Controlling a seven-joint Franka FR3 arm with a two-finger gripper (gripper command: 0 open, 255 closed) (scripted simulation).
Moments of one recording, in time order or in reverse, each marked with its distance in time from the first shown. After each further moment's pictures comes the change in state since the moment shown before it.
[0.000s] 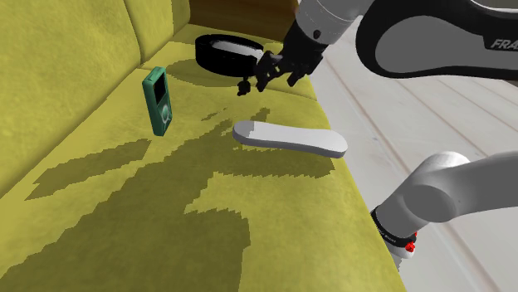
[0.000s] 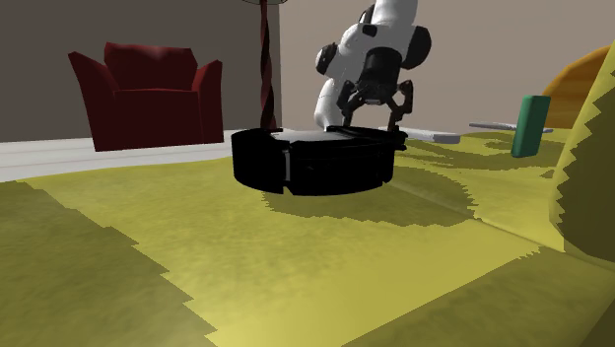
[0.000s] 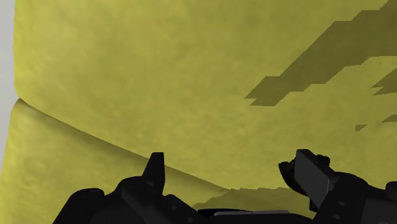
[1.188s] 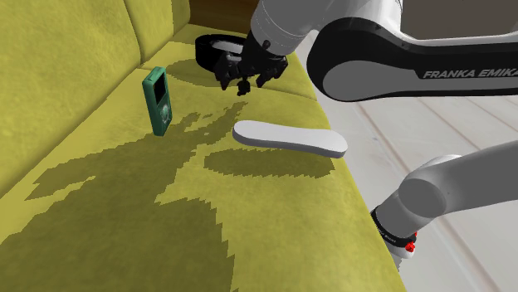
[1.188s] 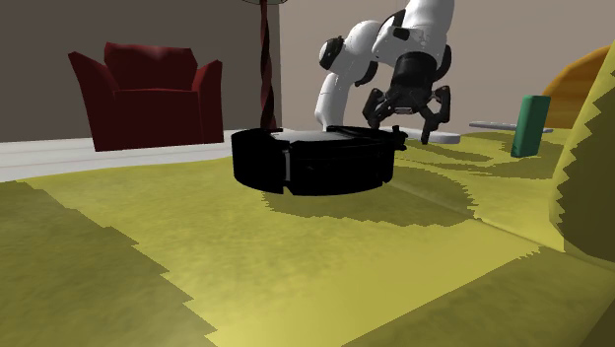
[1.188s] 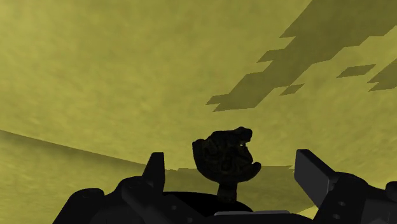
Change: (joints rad) arm -0.160 0.153 0.235 0.103 -0.125 0.154 0.262
